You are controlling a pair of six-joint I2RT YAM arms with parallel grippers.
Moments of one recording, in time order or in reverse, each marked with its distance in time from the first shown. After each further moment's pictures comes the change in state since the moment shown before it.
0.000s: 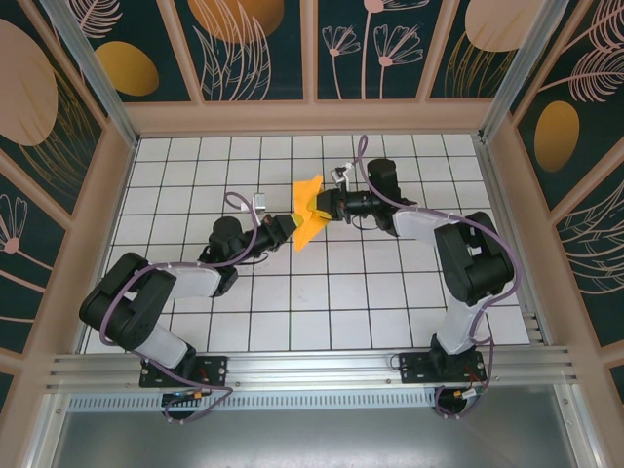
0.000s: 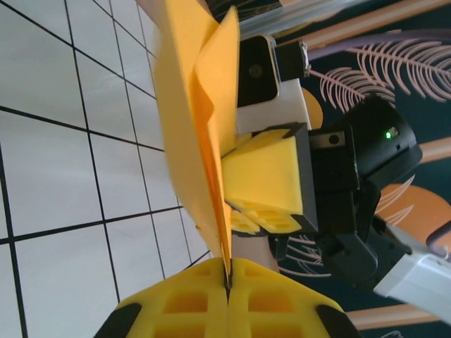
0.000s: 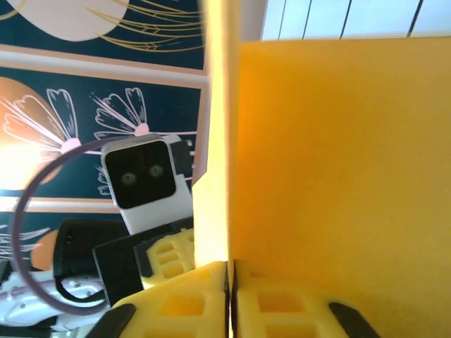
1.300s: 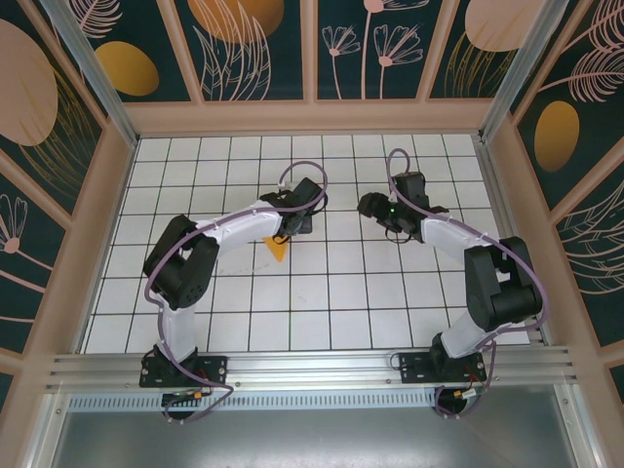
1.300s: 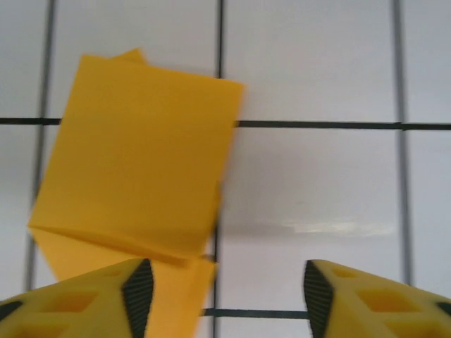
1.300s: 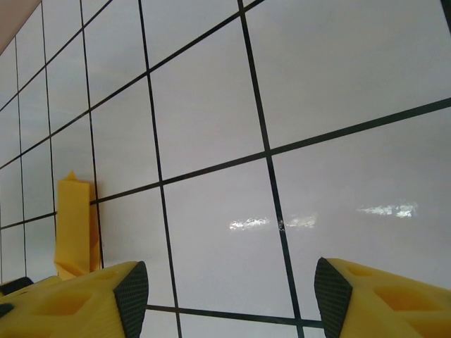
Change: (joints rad) left arm -0.188 0.389 0.896 -1.549 -0.824 0.546; right arm -0.132 -0.216 -0.130 -0.479 0.820 -0.327
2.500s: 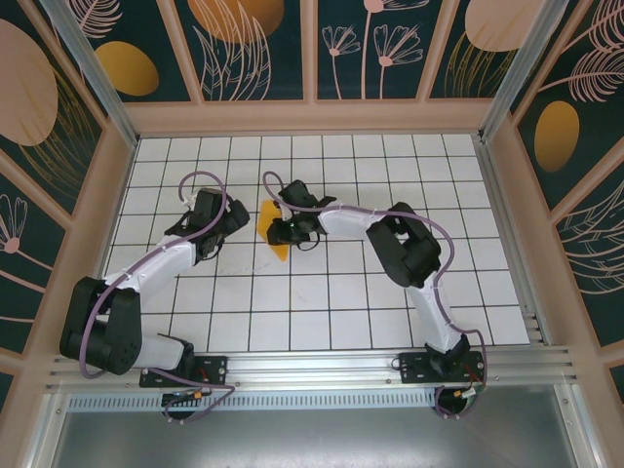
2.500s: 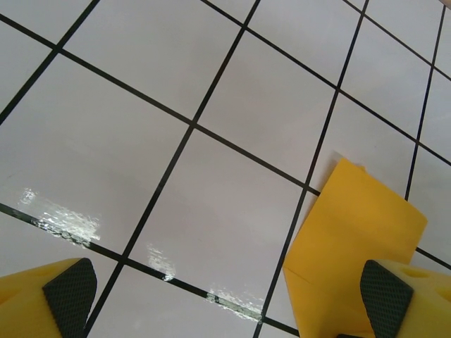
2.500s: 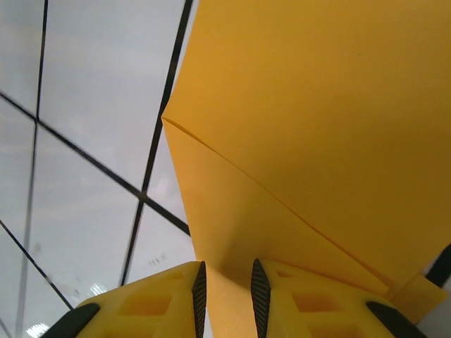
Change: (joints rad) left arm 0.408 -0.555 -0.598 0.309 0.117 -0.108; right arm 0.493 0.621 0.652 -0.251 -0.098 -0.173
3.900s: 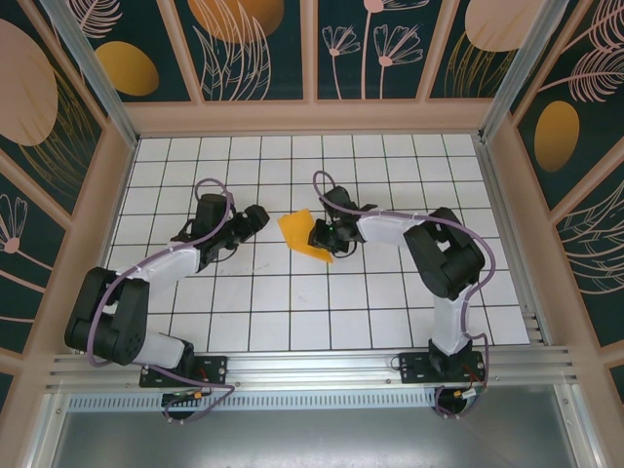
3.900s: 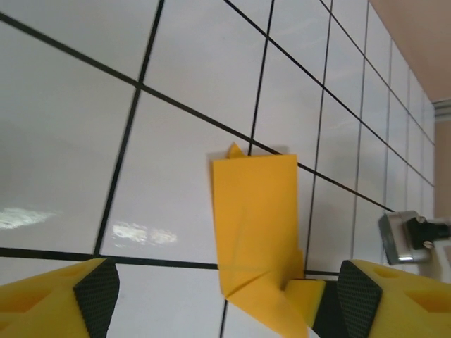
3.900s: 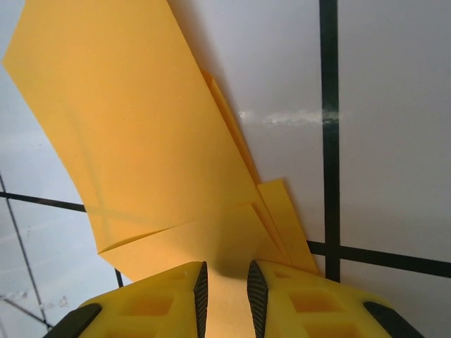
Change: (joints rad) left arm 0.002 0.058 -0.115 0.322 0.491 -0.100; right arm -0.135 -0.276 -0.407 0.085 0.085 0.309
